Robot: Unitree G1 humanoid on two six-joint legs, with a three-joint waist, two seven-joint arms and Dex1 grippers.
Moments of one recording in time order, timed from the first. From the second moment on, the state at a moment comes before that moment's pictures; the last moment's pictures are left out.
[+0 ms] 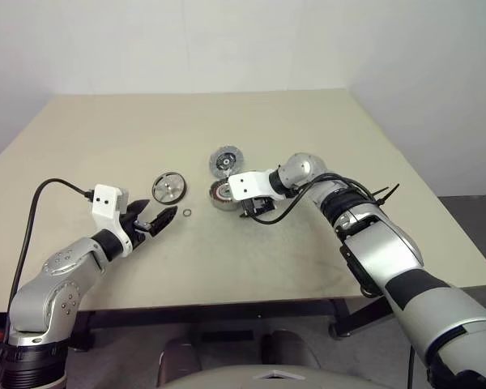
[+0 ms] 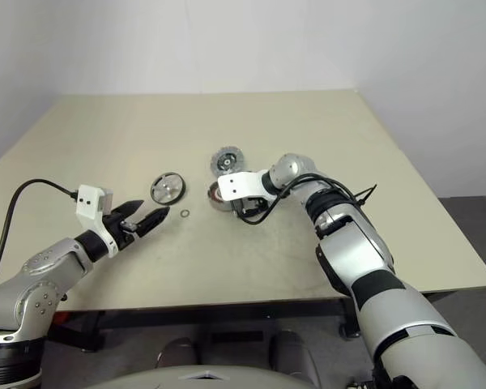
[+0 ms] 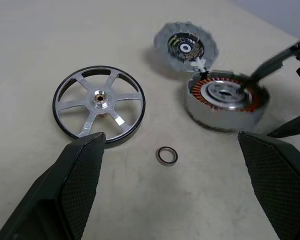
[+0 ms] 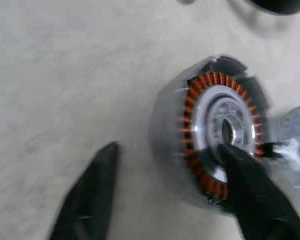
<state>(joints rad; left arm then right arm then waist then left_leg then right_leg) 0.00 0.48 0.26 -0.38 -0.63 0.72 -0.43 -1.11 -0.24 0.44 1.13 -0.39 -0.46 1.10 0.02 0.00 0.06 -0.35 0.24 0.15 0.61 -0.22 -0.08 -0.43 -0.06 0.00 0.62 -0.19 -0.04</state>
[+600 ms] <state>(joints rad) 0.00 0.47 0.26 -0.38 -0.63 0.72 -0.44 -1.10 -0.24 0.36 1.00 -0.27 -0.37 1.20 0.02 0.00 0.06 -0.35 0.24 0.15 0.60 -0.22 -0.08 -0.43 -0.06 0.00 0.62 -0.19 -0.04</state>
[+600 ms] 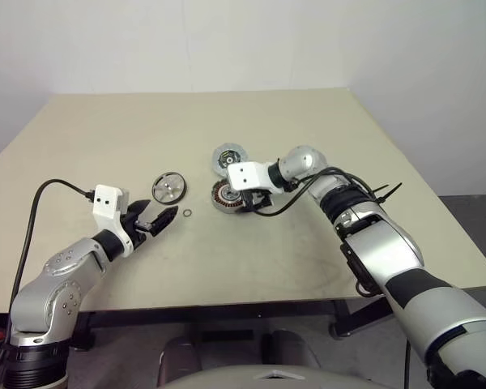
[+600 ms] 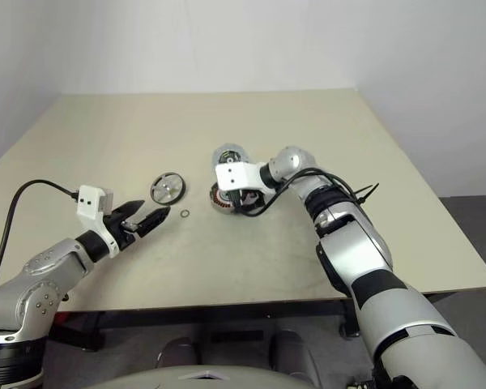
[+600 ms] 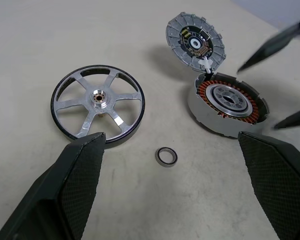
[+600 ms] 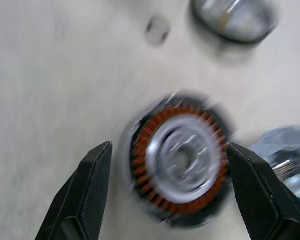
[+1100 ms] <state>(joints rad) 0.01 0.57 0.28 -0.36 -0.65 0.75 -0.51 -0.84 -0.07 0.27 0.51 0.00 0.29 1.09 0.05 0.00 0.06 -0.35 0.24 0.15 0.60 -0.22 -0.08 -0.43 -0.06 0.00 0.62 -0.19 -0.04</state>
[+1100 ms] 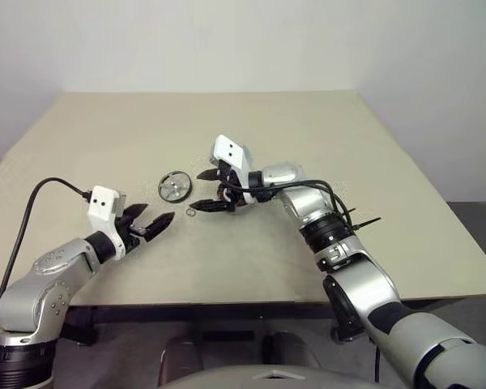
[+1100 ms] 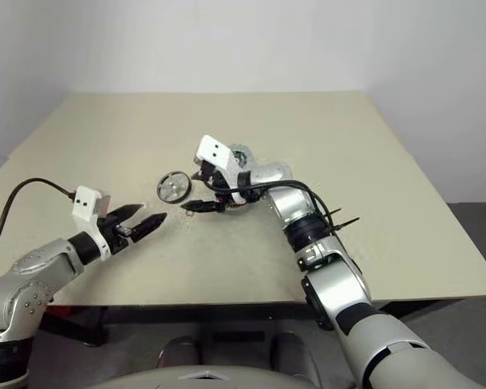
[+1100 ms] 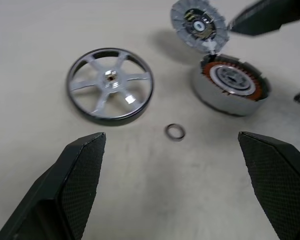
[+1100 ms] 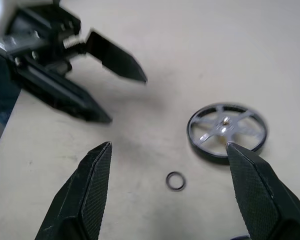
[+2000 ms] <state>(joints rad) 0.03 0.59 0.28 -0.37 -0.66 0.76 -0.54 -0.93 0.06 0.32 0.98 -0.05 0.10 0.88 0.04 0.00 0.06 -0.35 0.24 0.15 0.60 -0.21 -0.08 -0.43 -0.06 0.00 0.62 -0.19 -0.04</state>
